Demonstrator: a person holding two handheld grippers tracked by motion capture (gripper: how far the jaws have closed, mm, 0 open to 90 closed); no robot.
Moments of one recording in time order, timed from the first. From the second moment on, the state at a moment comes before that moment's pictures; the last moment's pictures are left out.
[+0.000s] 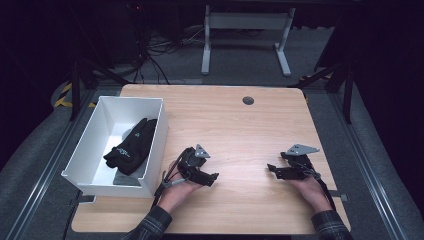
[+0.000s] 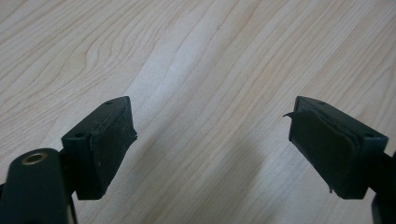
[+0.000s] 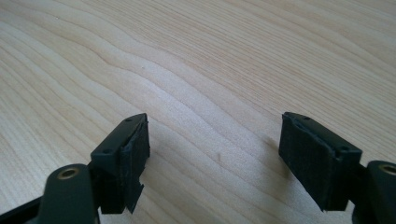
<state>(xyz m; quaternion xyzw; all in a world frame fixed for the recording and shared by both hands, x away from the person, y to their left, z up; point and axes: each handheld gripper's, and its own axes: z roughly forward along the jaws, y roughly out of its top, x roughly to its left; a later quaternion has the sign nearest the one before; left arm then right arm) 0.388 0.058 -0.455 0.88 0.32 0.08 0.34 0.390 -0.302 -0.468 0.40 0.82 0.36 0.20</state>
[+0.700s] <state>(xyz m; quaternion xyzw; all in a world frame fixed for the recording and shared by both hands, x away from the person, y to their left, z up) 0.388 0.057 -0.477 0.88 0.29 0.11 0.35 0.390 -0.302 -0.468 0.40 0.82 0.36 0.20</state>
